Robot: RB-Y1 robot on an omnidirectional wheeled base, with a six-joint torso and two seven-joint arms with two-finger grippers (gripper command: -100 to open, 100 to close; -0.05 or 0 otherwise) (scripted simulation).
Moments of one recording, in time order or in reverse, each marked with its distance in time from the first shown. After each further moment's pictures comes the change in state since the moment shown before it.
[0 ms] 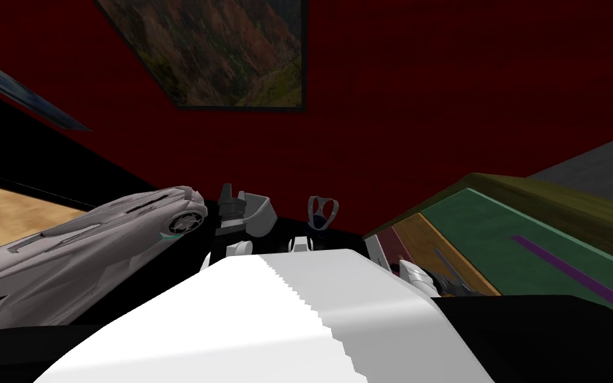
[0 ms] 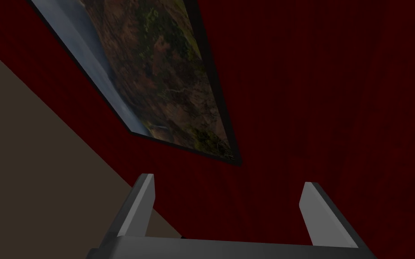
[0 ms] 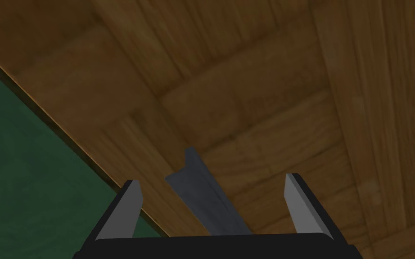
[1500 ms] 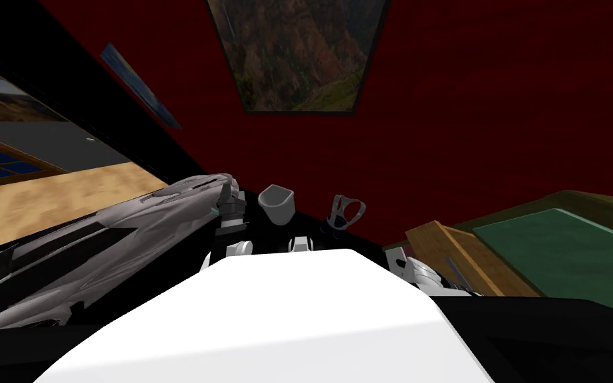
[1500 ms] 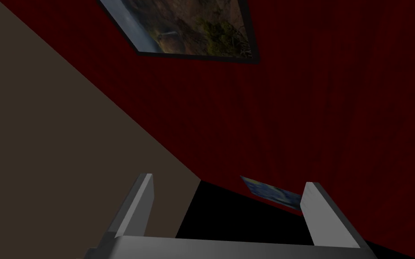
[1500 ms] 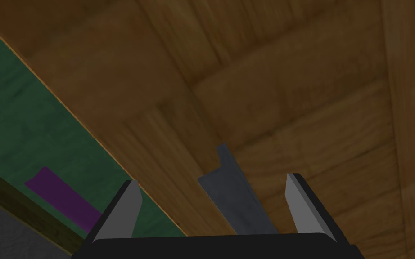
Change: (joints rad) left arm 0.000 0.000 0.000 0.000 0.000 0.000 0.000; right arm -0.075 -0.041 -0.072 0.109 -0.105 0.053 0.094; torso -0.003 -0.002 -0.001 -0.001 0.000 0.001
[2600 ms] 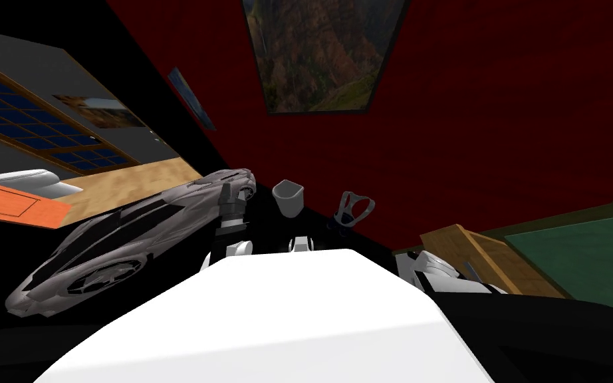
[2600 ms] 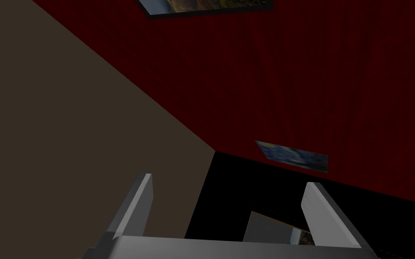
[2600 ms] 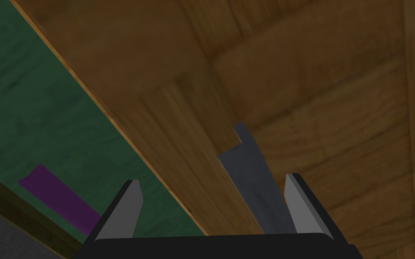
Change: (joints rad) left arm 0.000 0.000 0.000 0.000 0.000 0.000 0.000; right arm -0.075 -0.101 -0.080 0.060 -0.118 0.006 0.159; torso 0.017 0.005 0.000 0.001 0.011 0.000
